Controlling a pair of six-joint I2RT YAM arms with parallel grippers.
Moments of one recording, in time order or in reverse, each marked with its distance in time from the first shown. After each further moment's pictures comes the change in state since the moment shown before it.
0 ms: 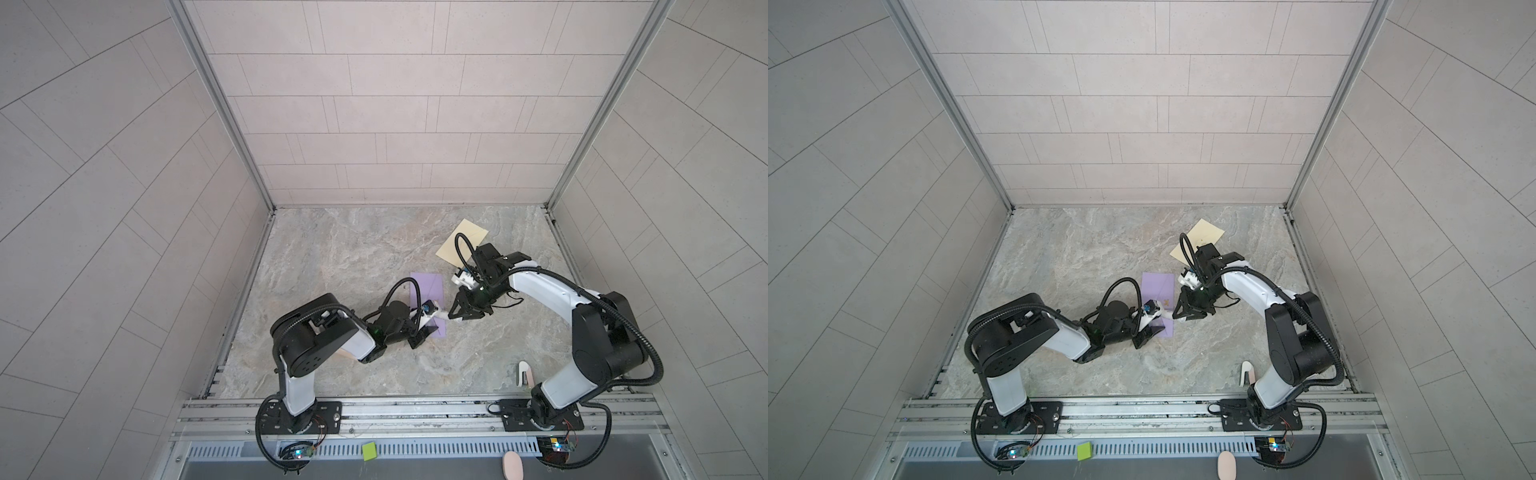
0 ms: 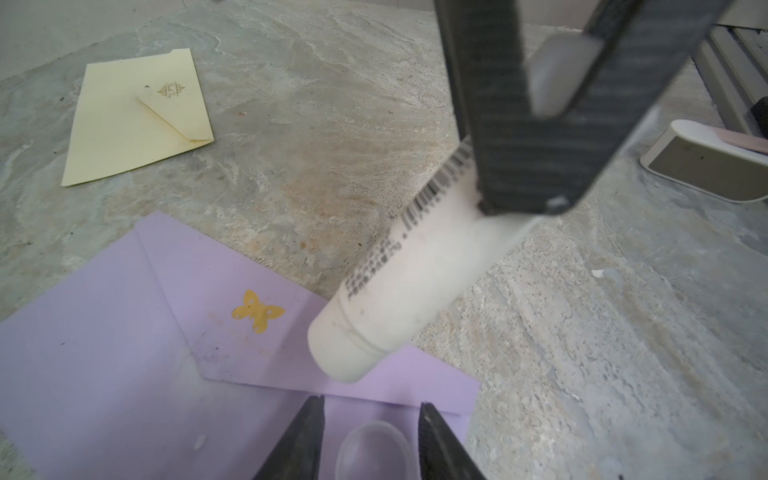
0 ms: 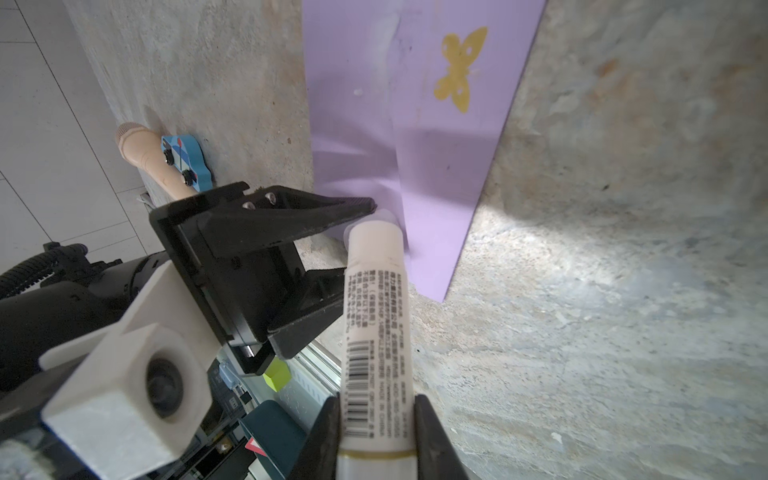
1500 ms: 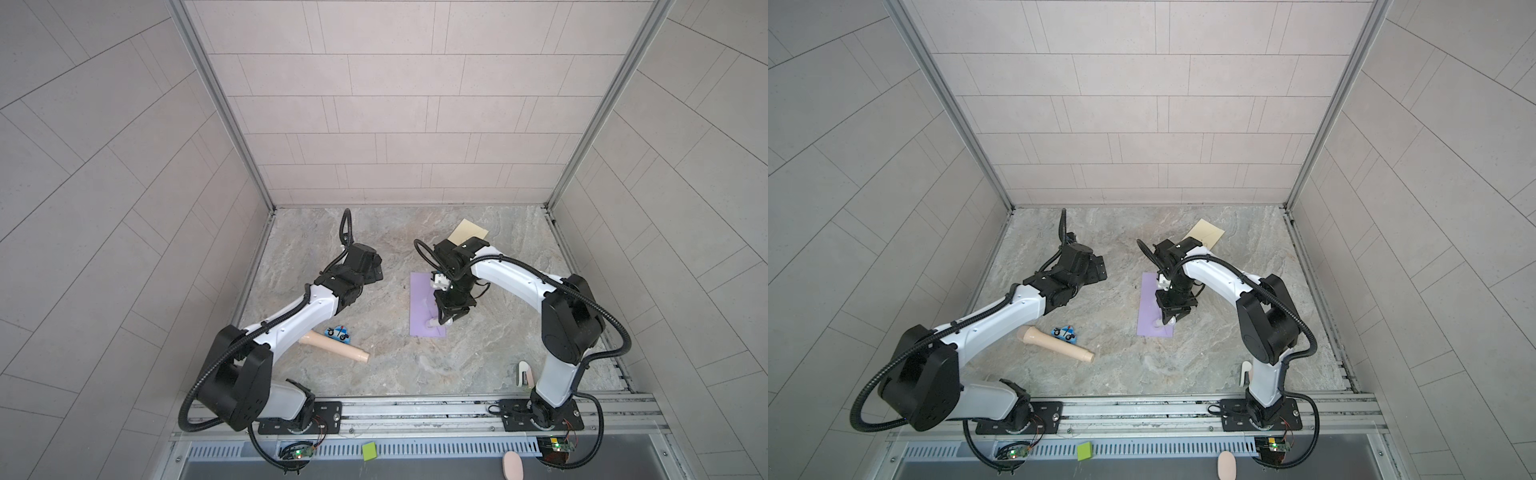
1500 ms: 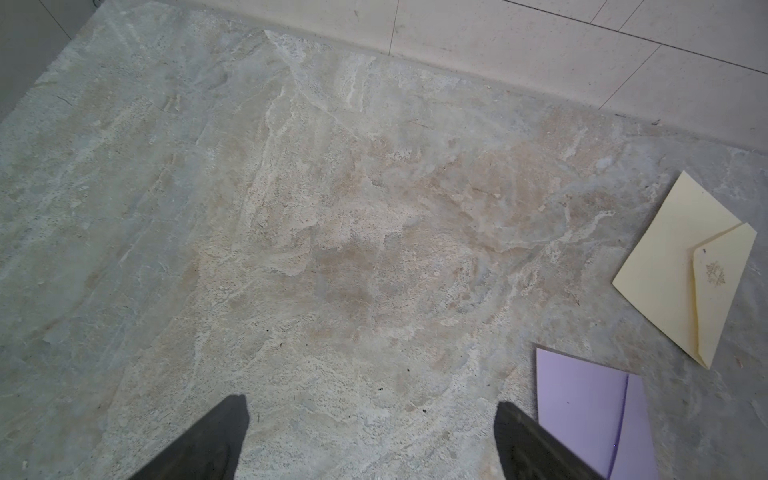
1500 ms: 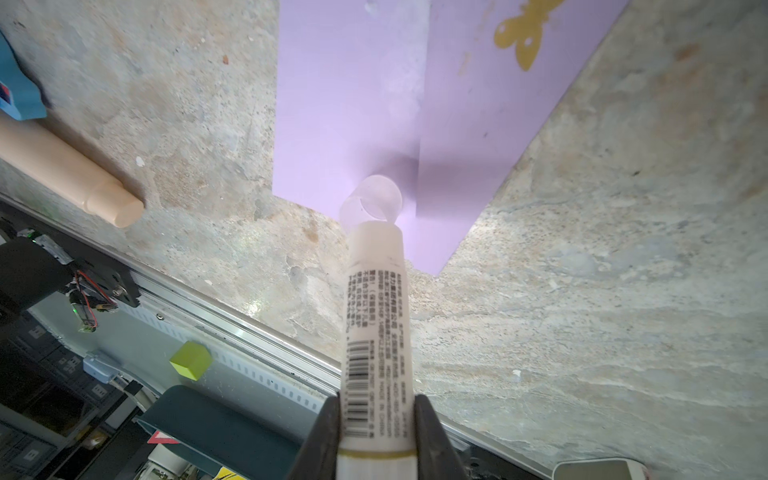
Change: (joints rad) left arm 0.372 -0.439 0.386 -1.132 -0.620 -0.693; right arm 0.254 0.229 0.375 -0.347 0.305 -0.003
